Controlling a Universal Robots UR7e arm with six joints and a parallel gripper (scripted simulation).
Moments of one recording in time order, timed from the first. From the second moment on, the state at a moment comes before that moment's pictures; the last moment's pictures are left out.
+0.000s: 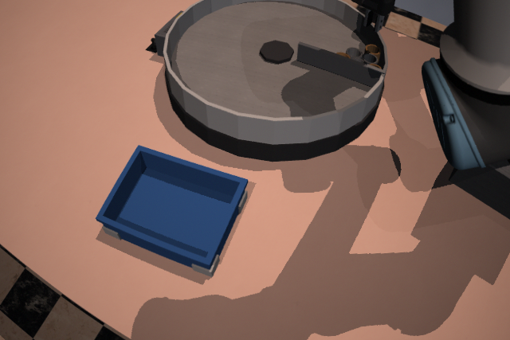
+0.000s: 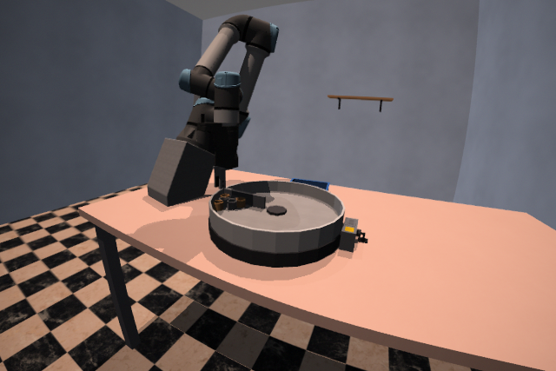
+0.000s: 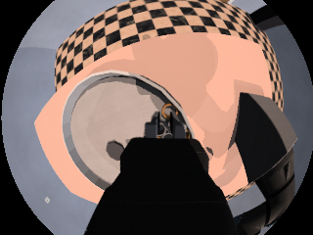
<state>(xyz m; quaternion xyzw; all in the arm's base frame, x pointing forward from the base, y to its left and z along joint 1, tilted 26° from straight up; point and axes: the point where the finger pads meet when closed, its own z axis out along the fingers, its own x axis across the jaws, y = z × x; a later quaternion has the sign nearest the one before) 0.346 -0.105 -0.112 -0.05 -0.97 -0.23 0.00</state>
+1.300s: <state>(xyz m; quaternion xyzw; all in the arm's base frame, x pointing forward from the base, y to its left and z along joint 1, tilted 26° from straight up) 0.346 -0.105 -0.112 -0.05 -0.97 -0.23 0.00</state>
